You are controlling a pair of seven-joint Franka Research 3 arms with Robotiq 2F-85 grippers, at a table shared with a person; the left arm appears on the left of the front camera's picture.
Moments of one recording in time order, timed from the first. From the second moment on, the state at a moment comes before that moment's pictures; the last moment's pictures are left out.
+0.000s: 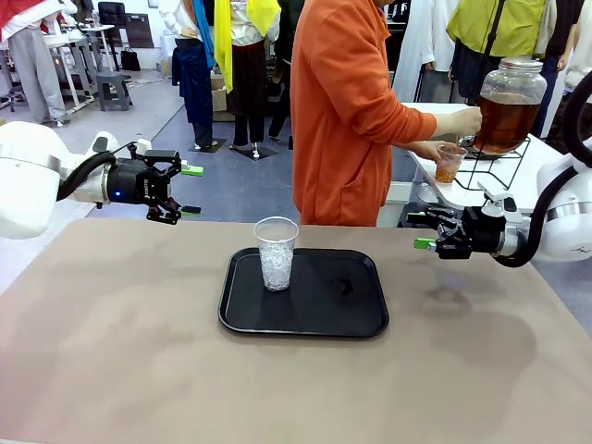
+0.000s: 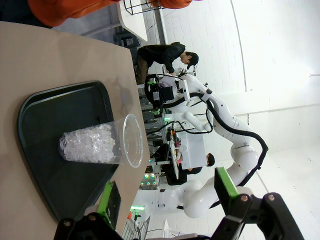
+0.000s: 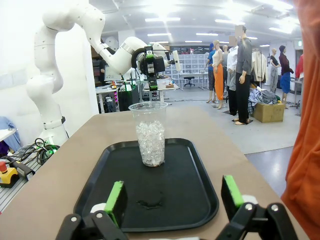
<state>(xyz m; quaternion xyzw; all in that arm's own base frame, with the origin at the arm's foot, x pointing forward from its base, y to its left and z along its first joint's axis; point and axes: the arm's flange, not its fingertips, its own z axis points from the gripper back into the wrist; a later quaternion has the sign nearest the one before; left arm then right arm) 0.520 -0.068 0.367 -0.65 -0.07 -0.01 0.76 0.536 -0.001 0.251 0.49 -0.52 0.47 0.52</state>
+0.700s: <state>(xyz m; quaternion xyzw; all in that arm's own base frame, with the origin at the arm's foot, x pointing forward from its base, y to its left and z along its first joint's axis) 0.520 -0.068 0.367 -0.65 -0.07 -0.01 0.76 0.536 -0.001 0.251 0.49 -0.52 0.47 0.52</state>
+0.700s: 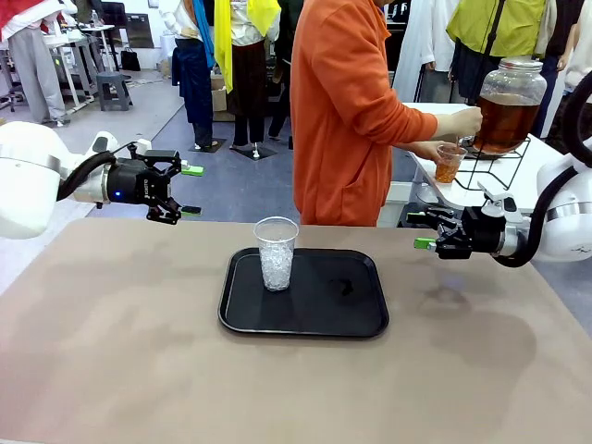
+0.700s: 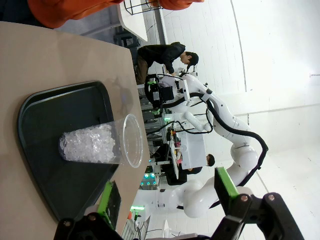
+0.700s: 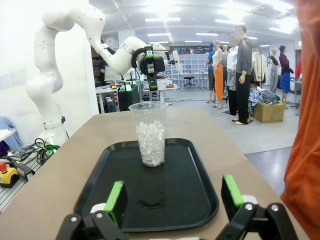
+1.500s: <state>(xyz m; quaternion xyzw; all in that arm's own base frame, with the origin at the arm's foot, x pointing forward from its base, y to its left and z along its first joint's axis) 0.520 -0.068 0.367 -0.65 -0.07 -0.01 0.76 0.536 -0.001 0.251 0.49 -0.52 0.47 0.52</state>
